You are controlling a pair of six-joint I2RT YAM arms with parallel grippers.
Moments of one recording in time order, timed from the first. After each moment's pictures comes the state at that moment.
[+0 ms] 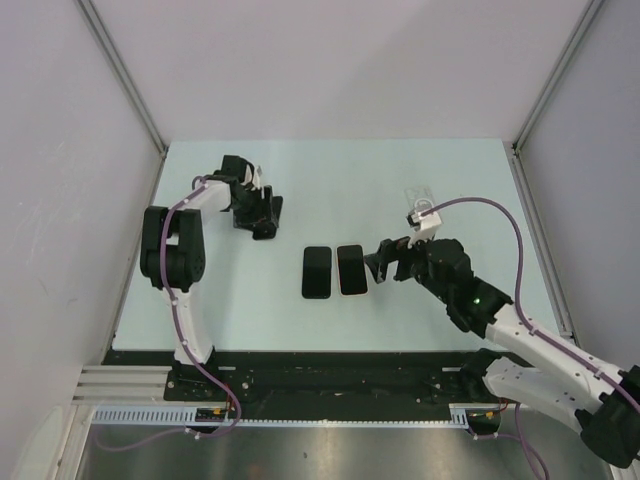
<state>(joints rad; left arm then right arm) -0.12 2.04 1.47 -0.56 0.23 -0.19 0.74 0.84 0.62 -0.10 0.14 0.38</state>
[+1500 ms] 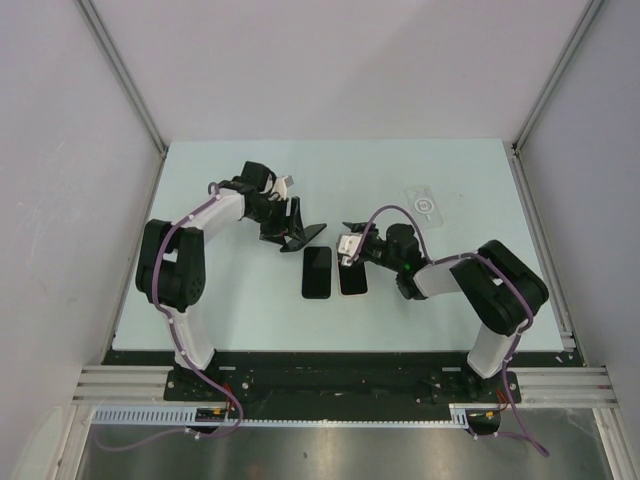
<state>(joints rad) -0.27 1.87 1.36 -0.64 0.51 -0.21 0.60 1.74 0.63 0.95 -0.42 -0.81</state>
